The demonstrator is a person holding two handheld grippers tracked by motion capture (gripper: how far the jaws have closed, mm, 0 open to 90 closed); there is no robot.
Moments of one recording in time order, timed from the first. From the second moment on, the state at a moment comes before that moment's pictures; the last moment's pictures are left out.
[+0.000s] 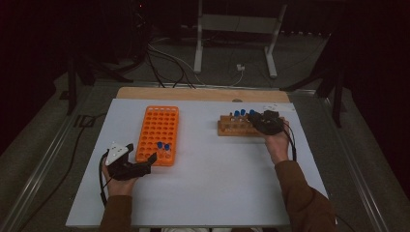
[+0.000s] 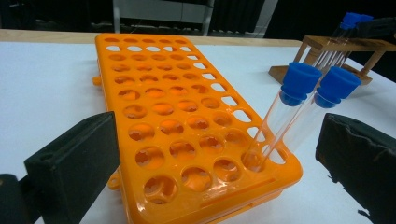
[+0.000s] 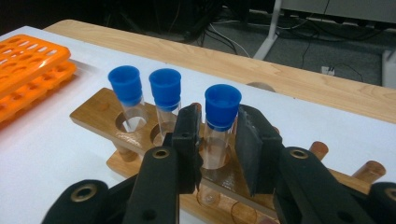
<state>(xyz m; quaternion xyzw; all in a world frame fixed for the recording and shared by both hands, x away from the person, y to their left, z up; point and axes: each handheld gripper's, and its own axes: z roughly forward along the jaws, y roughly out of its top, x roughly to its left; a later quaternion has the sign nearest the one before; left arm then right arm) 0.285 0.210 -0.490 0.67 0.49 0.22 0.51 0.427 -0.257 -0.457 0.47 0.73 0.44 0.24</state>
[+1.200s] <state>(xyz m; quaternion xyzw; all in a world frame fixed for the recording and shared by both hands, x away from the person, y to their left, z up) 0.286 0.211 -0.491 0.67 0.49 0.22 0.51 0.428 -0.251 -0.461 0.47 0.72 0.45 0.25</state>
